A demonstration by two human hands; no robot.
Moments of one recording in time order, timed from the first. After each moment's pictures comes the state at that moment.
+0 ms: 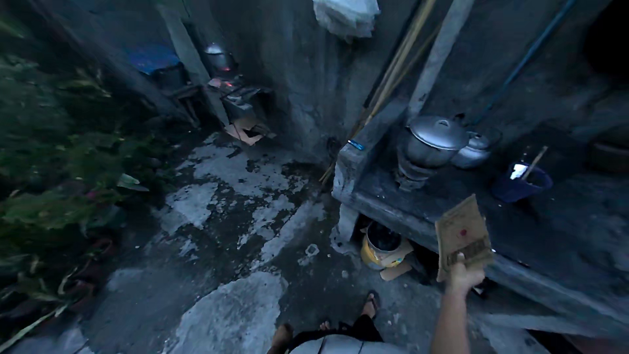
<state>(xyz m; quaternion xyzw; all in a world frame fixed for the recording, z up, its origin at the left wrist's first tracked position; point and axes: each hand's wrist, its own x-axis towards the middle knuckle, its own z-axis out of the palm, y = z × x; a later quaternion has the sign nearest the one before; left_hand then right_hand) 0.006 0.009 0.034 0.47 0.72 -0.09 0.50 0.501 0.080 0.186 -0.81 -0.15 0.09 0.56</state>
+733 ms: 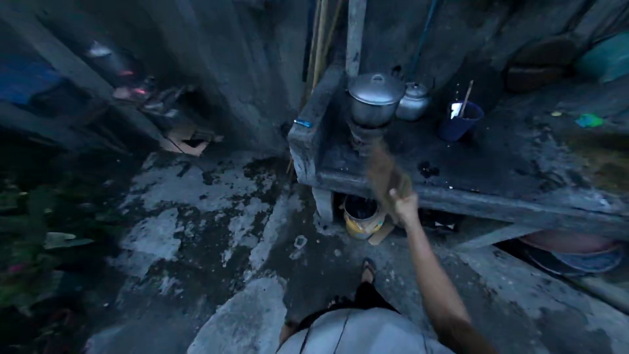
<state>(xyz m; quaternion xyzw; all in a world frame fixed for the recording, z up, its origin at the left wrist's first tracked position) -0.036 0.001 -0.116 0.48 0.72 -0.07 0.50 0.461 0.089 0.231 -0.75 -0.32 0.25 0.52</state>
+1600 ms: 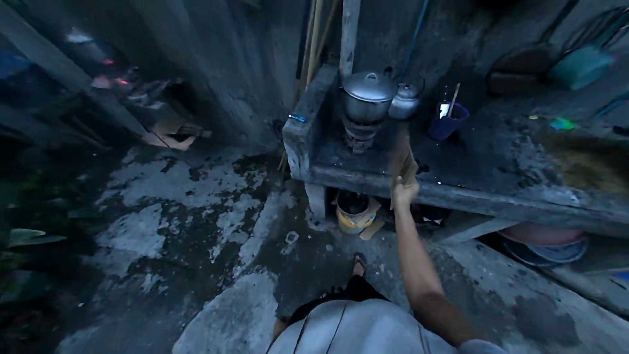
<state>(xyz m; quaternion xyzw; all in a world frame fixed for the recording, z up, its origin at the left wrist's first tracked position) -0.017 -0.026 0.041 0.42 0.71 -0.10 0.55 0.474 0.115 0.223 -0.79 -0.22 0.15 0.56</state>
